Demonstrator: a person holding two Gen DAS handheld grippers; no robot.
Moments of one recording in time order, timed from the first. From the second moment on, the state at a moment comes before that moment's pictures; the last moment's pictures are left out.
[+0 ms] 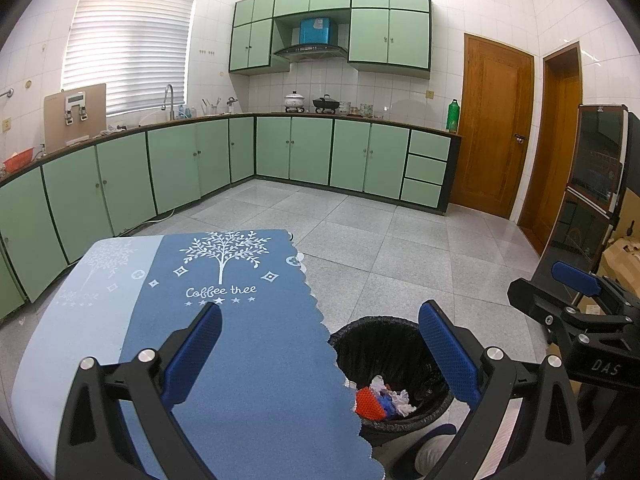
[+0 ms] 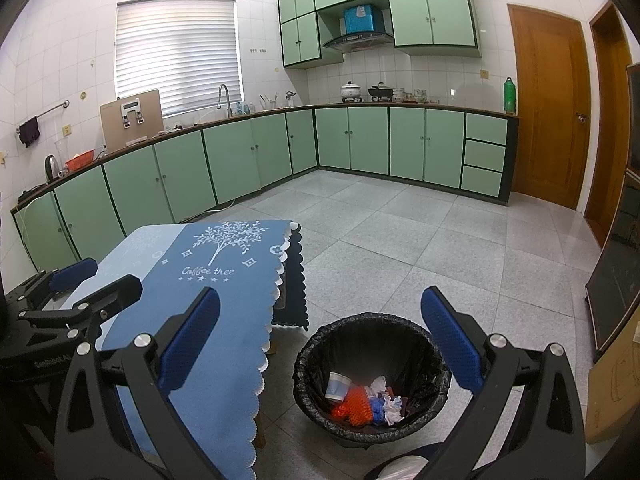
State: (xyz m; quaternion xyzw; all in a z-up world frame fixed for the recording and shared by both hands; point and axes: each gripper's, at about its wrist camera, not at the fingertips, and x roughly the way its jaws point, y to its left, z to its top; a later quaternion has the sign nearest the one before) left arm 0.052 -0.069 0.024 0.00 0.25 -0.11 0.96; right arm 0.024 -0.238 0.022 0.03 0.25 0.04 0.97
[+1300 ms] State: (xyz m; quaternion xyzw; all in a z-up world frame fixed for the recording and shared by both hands) left arm 0.051 -0.068 0.023 0.00 0.25 -0.11 0.96; right arm 0.024 -0.238 0.020 0.03 0.25 0.04 0.97
